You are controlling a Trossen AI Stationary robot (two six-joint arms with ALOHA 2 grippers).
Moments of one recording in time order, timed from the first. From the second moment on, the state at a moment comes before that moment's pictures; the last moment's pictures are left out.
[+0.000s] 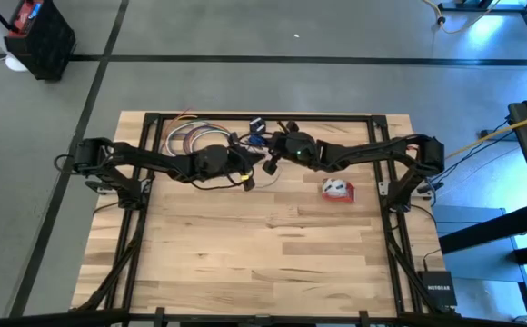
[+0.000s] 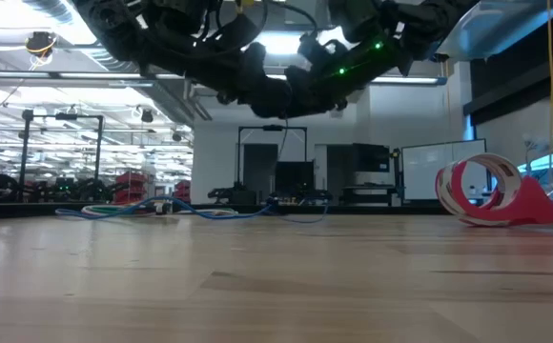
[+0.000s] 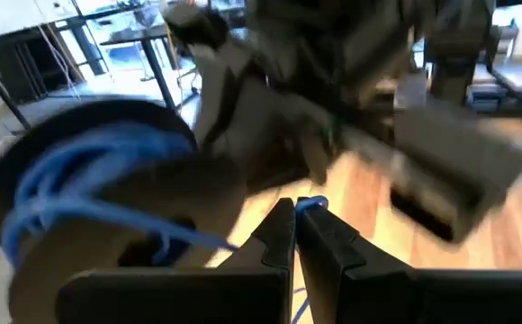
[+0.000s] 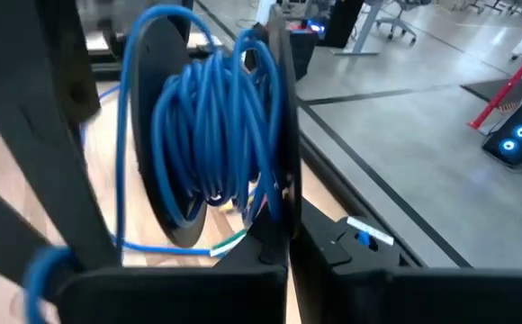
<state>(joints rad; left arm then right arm) 0.14 1.53 0.76 0.56 -0.30 0.10 -0.22 1.68 0.98 0.35 0.33 -0.07</state>
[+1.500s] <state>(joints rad) 0.22 1.44 0.75 0.22 -0.27 0.01 -0.22 1.64 0.98 0.35 0.33 -0.14</state>
